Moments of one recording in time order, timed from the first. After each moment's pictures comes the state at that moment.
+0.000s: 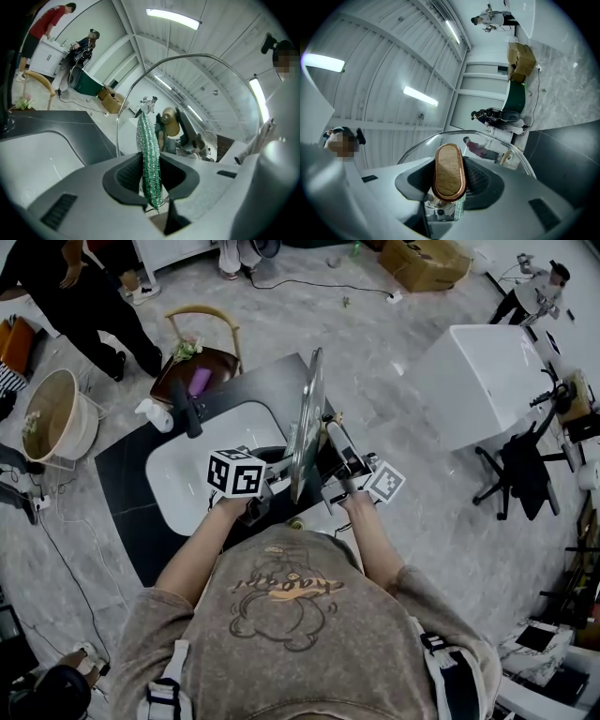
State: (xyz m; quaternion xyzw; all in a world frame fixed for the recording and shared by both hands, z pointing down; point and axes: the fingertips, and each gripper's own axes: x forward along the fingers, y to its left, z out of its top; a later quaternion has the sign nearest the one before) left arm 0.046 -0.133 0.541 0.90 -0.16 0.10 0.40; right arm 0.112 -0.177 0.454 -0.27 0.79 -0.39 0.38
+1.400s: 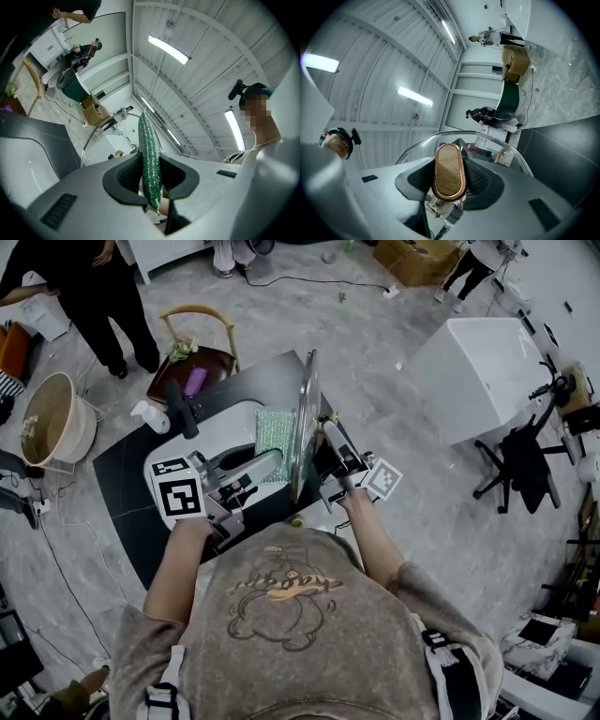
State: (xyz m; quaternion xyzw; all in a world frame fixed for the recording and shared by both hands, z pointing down) left arm -0.004 -0.110 0.392 0.89 -0.09 -0.09 0.43; right arm 0.117 -0.180 0.474 -0.29 0.78 -0.41 0.37
